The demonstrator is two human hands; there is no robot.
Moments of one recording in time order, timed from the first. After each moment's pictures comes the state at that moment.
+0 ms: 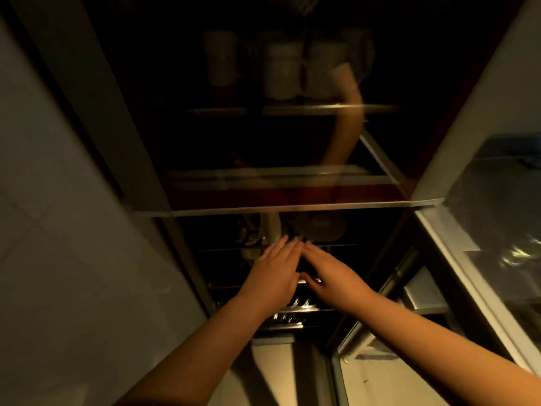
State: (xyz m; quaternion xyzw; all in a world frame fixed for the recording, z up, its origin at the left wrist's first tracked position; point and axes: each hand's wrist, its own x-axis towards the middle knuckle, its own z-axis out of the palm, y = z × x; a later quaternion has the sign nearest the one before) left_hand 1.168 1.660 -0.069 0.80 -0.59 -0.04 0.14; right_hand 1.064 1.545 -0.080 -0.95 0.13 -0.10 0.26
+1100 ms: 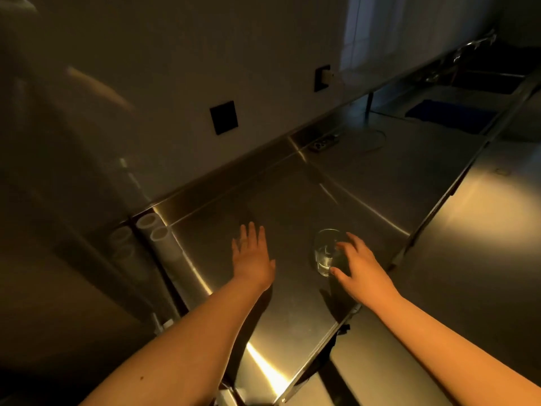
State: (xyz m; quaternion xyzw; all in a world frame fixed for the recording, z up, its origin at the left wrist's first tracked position) left_hand 0.983 1.203 -0.084 0.74 -0.67 -0.05 -0.04; right_hand 0.763 1.209 -0.089 -0.76 0.60 -0.18 0.19
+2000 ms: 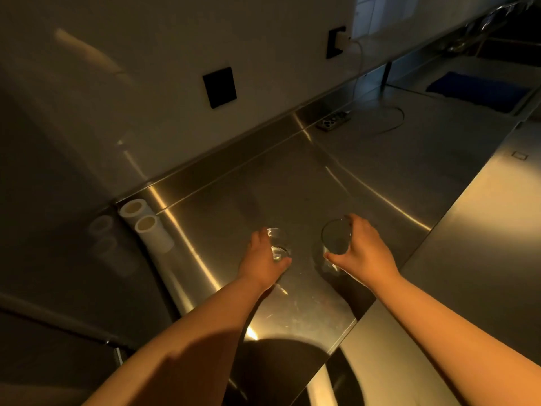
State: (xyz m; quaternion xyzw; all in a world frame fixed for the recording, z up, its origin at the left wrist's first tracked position) left_hand 0.990 1.156 -0.161 0.73 -0.62 -0.23 0.17; right_hand 0.779 1.142 -0.117 -0.72 0.63 -0.21 0.19
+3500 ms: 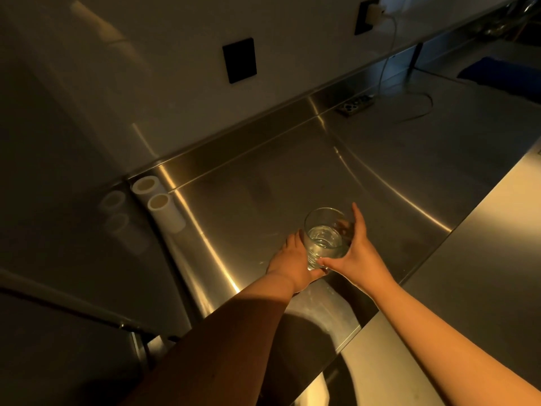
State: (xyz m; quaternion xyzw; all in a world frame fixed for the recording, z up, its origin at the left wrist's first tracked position) left_hand 0.964 1.168 -0.169 0.69 -0.67 -0.26 0.08; right_hand 0.816 1.153 -0.148 -0.68 0.55 -0.29 0.39
